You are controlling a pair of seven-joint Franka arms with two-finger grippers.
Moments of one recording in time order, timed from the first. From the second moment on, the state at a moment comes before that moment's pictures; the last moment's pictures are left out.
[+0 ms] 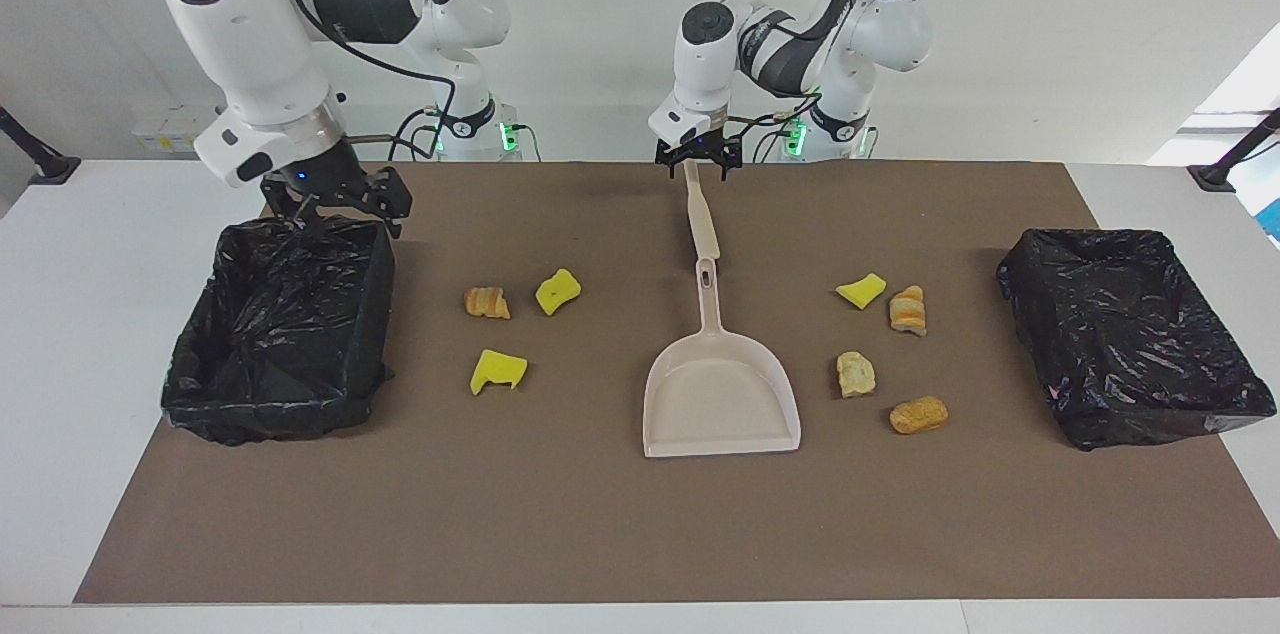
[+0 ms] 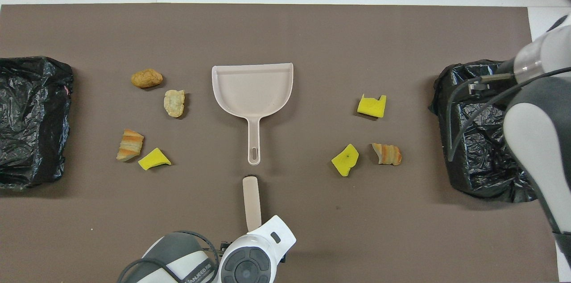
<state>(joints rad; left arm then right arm) -0.92 -0.17 -0.03 -2.45 -0.11 2.17 -0.72 -0.02 0.10 0.10 -1.62 -0.03 1.70 0.05</state>
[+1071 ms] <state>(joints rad) -0.85 -0.16 0.00 -2.38 -0.13 2.02 -0.73 0.23 0.27 0.12 -1.62 -0.03 1.90 0.26</state>
